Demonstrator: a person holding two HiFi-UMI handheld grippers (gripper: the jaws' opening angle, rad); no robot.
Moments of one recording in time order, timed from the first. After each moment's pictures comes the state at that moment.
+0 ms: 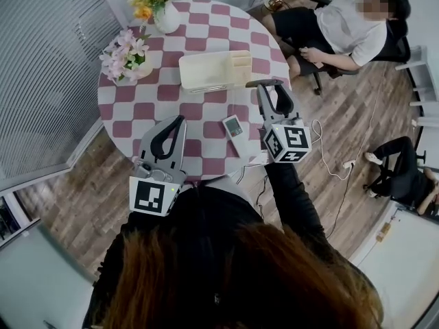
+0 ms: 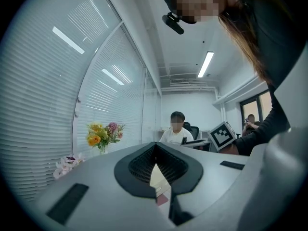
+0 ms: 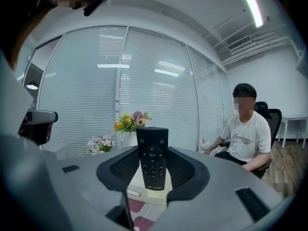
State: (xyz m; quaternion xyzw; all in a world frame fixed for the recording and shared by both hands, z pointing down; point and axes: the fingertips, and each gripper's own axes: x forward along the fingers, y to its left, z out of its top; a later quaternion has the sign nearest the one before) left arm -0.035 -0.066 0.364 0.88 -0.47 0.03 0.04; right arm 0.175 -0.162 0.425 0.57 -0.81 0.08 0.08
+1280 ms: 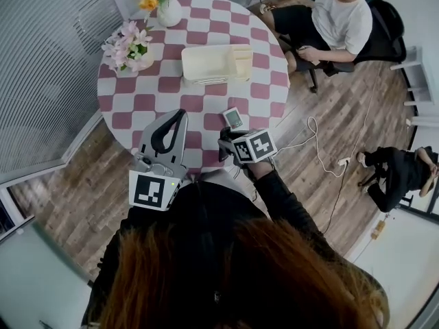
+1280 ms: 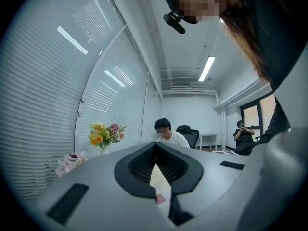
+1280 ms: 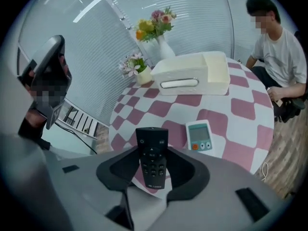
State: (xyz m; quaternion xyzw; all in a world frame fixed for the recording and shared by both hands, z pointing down) left arm -0.047 -0.049 0.359 0.88 -0.47 0.01 0.05; right arm 0.075 0.001 0.599 0.30 -0.76 0.43 0.39
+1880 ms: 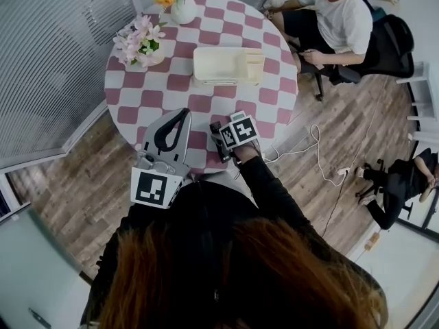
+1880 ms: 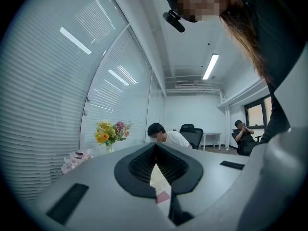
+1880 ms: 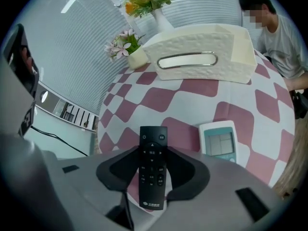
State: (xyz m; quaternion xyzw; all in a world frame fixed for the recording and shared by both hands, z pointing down) left arm -0.062 -0.054 0.365 0.87 -0.49 0.01 0.06; right arm 0.039 -0.022 0.661 0.27 -0.73 0.45 0.44
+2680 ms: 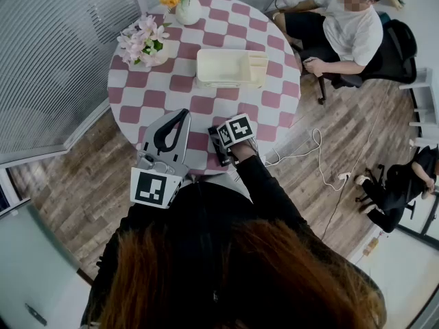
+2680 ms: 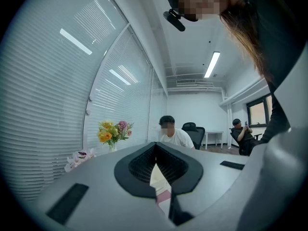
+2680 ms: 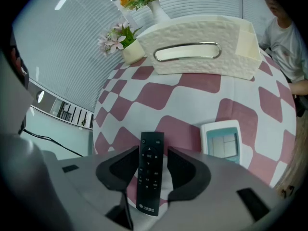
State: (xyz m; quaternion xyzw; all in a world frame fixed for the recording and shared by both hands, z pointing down) left arm -0.067 -0.055 0.368 0.86 -0.50 0.02 0.06; right arm 0.036 -0.024 0.676 0.27 -0.71 0.46 0.46
